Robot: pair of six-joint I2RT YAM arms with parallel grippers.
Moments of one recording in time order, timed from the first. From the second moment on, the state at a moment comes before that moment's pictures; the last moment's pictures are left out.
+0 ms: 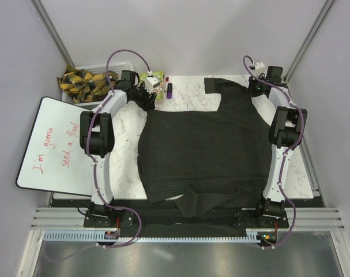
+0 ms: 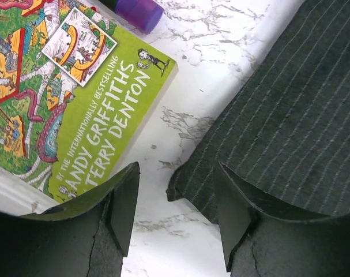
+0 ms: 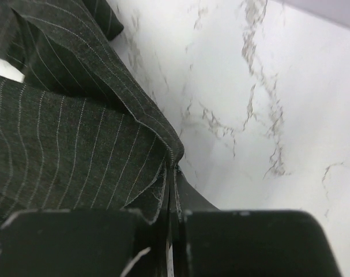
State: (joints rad) left arm -0.14 2.20 1.80 -0.47 0.54 0.62; right arm -0.16 2.47 2.06 -0.33 -0.44 -0.37
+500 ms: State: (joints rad) left arm -0.17 2.30 1.84 -0.54 0.52 0.77; right arm -0.16 2.41 2.09 -0.31 -0.49 -0.32
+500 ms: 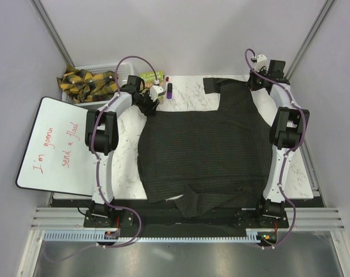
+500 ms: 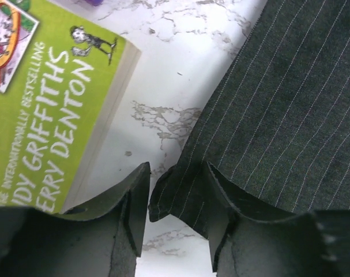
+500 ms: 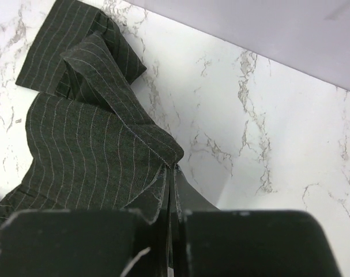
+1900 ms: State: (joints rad) left arm -0.18 2.28 1.89 -0.58 0.47 0.80; right arm -0.18 2.31 2.09 -0.24 -0.57 -0.20
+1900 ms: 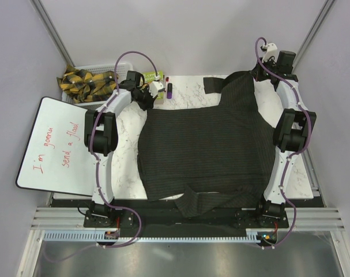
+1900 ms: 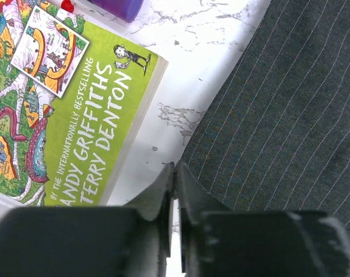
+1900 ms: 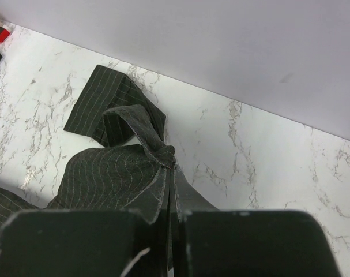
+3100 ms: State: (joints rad) left arm -0.18 2.30 1.92 -0.65 0.45 0.83; right arm -0.18 2.28 2.09 -0.24 -0.59 -0.17
